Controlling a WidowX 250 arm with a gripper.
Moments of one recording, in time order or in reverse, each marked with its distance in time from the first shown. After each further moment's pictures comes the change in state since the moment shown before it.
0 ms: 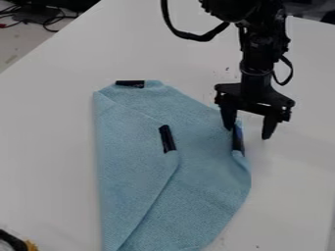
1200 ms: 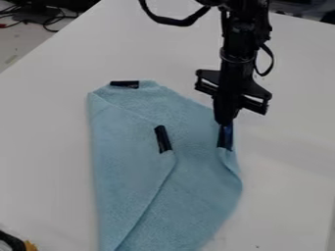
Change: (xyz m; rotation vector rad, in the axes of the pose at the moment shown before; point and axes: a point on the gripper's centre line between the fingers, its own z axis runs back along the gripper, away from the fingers) arm -0.011 0.032 0.016 0.067 0.028 -0.108
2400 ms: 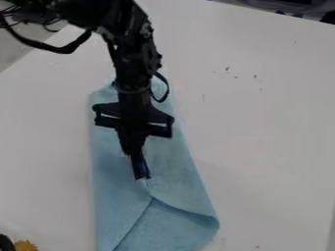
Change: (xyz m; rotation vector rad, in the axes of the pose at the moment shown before) arm -0.105 0.084 0.005 0.069 0.078 0.360
